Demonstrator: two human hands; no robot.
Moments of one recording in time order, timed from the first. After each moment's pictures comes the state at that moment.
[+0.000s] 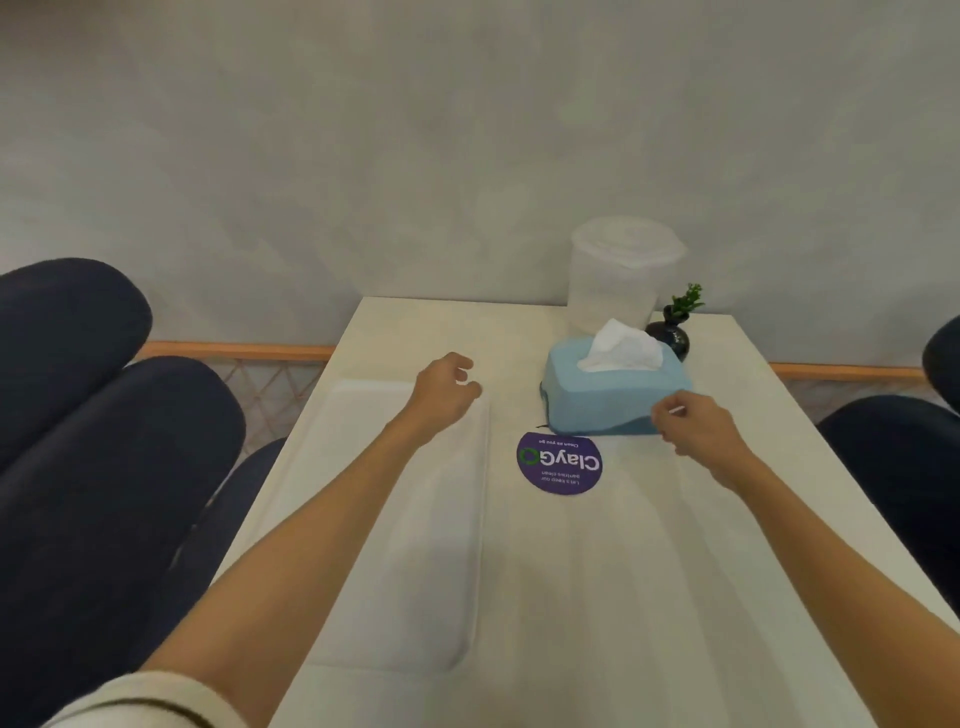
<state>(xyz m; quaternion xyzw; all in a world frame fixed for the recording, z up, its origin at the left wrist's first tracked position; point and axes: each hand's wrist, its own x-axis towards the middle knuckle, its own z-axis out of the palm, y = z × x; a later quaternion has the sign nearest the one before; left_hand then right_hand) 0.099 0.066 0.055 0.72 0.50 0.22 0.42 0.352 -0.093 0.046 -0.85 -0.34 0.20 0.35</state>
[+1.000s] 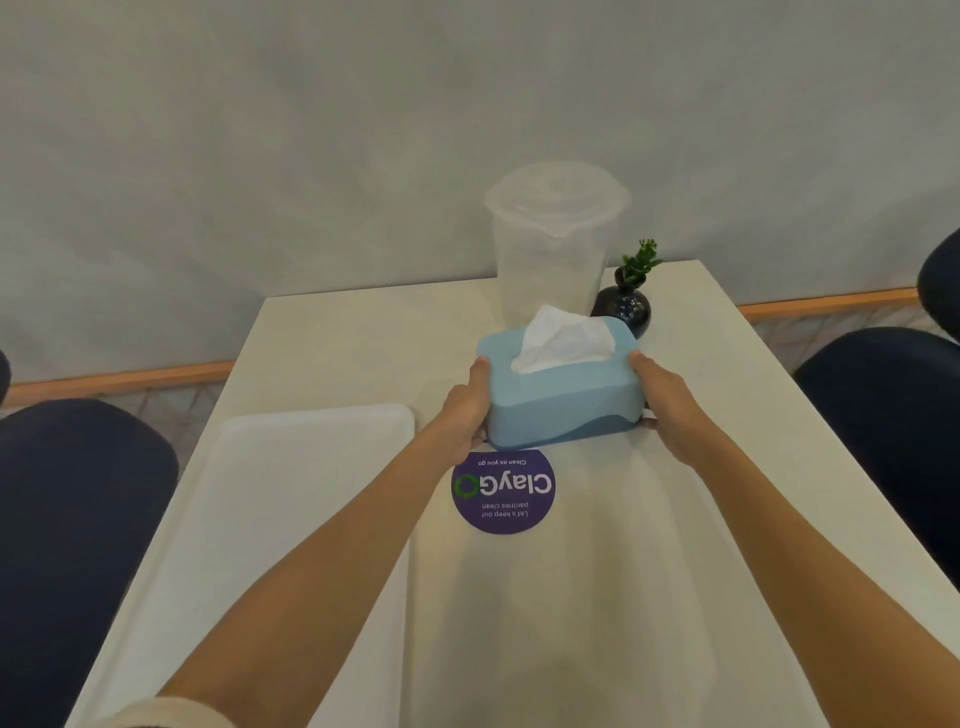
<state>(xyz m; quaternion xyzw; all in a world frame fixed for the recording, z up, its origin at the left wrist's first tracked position) 0.256 0.078 0.006 0.52 0.57 0.13 0.62 0.440 -0.035 -0.009 -0.76 -0.15 0.37 0.52</state>
